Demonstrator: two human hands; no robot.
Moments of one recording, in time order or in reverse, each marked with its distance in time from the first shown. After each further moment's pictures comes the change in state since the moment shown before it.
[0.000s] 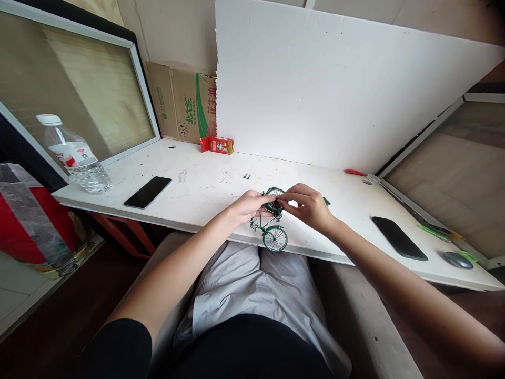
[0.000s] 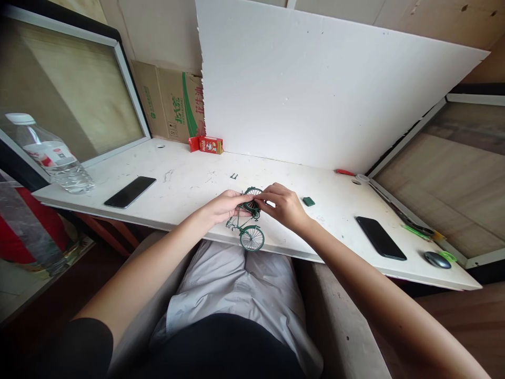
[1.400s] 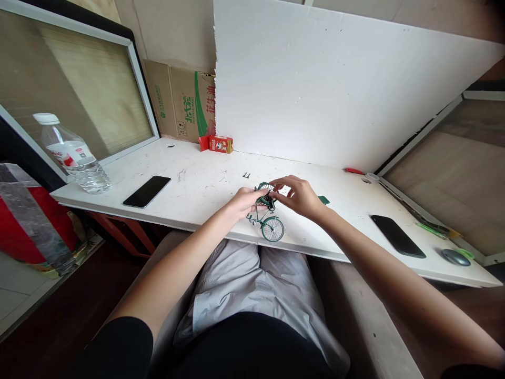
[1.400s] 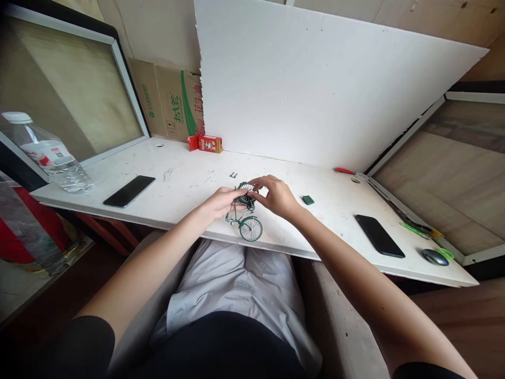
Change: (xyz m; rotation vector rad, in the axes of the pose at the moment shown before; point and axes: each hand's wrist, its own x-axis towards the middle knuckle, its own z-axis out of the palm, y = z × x) left_hand 0.006 0.001 -0.007 -0.006 0.122 0.058; right_hand 0.025 0.010 0.011 0.056 -0.102 0.205
